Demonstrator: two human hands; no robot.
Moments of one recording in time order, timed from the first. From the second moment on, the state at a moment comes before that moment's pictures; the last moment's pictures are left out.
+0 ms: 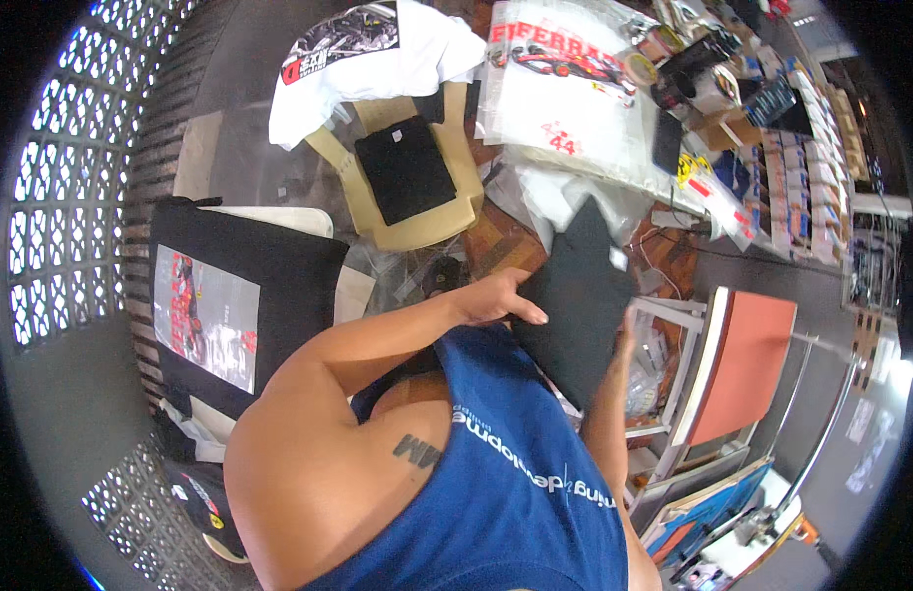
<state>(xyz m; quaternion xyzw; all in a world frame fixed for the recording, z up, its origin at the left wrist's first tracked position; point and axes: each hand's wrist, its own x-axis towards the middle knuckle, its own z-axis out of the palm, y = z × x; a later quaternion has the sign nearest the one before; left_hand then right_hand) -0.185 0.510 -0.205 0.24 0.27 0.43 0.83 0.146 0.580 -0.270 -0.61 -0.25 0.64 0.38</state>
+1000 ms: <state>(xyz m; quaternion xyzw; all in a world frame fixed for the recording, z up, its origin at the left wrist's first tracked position) 0.223 0.437 -0.102 0.89 -0.24 -0.02 0.39 0.277 0.144 -0.170 -0.82 -0.30 0.22 0.44</state>
